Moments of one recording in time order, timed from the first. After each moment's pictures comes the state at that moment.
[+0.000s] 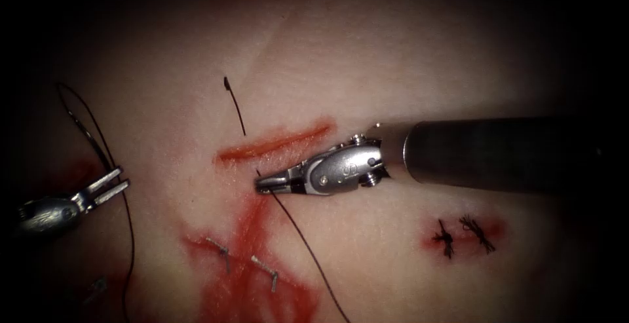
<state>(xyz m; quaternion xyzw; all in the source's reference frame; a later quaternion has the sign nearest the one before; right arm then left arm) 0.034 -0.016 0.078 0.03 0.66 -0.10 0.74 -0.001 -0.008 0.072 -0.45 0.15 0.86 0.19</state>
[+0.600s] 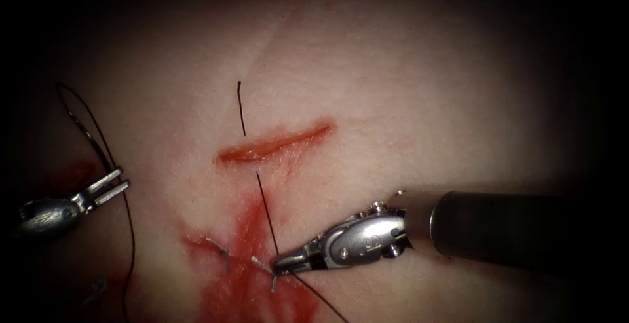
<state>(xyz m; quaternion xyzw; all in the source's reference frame) 0.031 -0.025 0.072 0.13 0.65 -0.14 0.74 -0.001 -0.008 0.072 -0.45 0.15 0.86 0.19</state>
